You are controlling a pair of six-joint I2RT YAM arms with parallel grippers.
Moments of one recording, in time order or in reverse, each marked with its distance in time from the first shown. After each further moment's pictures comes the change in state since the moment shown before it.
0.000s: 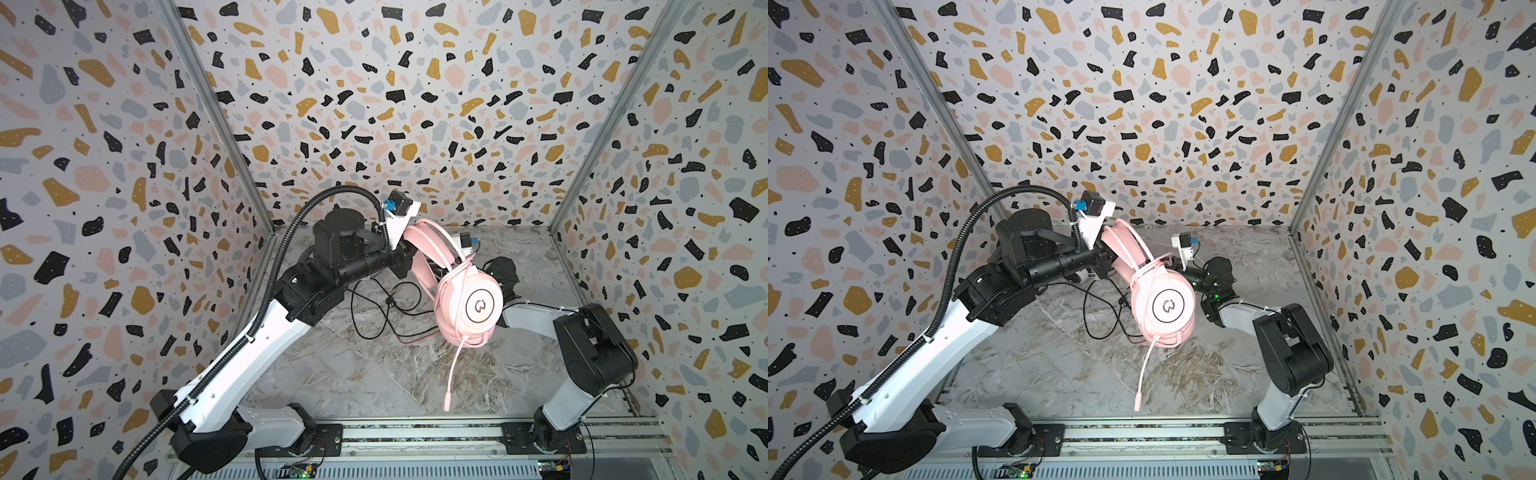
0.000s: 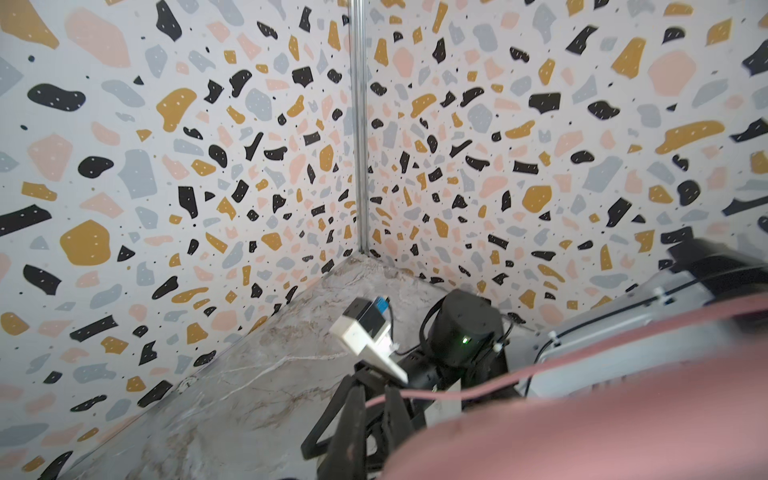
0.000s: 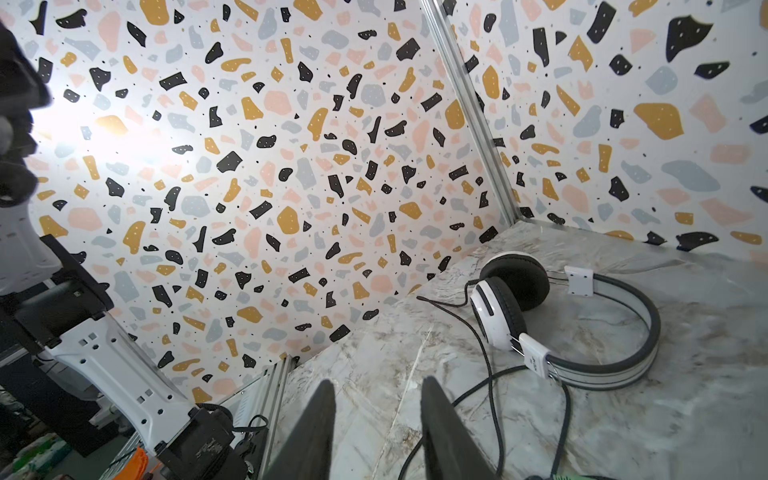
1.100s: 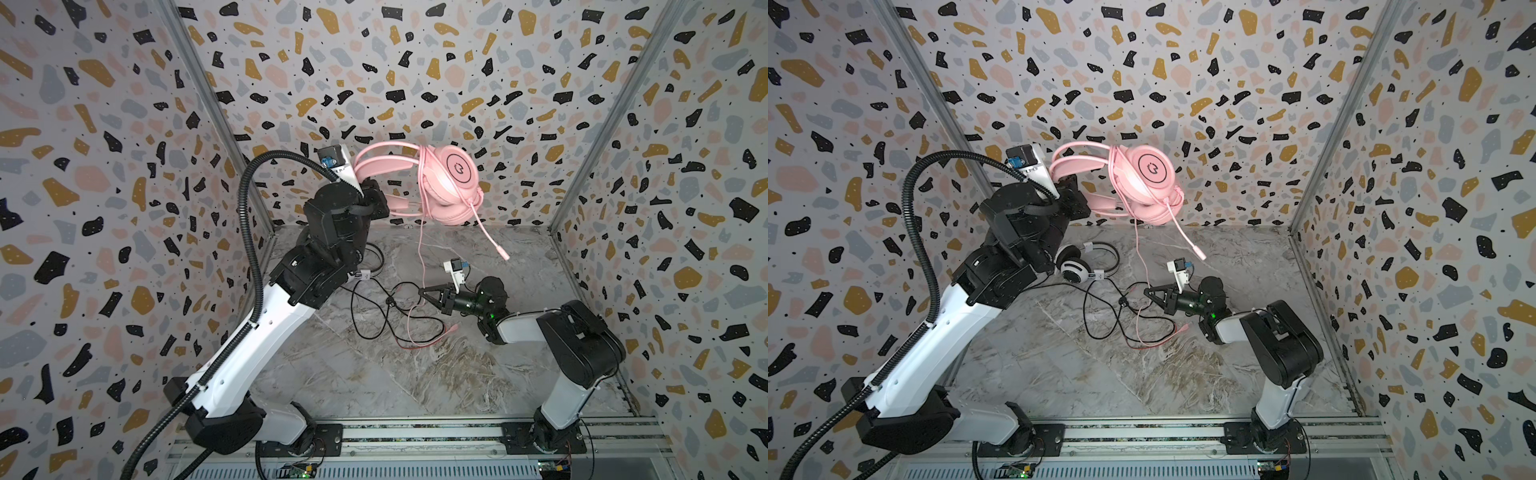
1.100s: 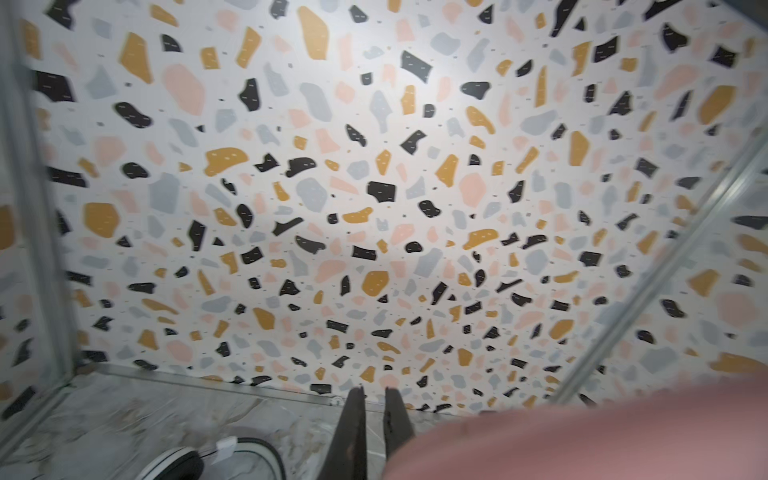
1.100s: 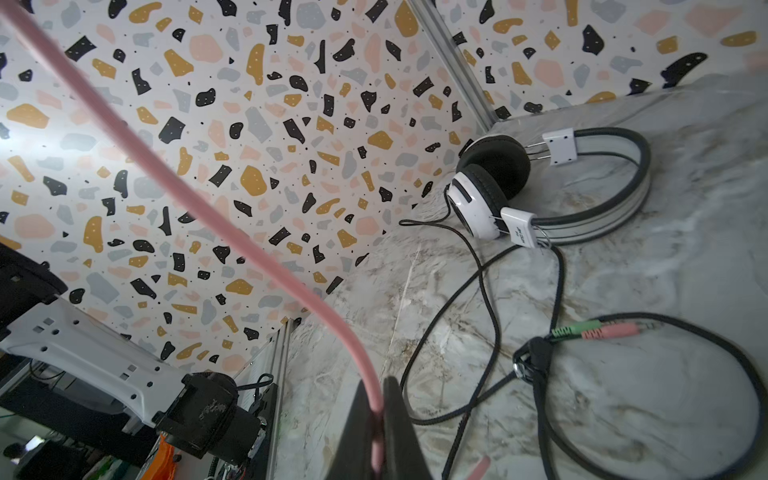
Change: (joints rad) left arm 0.029 0.116 0.193 0.067 -0.945 -0.291; right arm 0.032 -0.030 -0.222 -0.060 0.080 -0.024
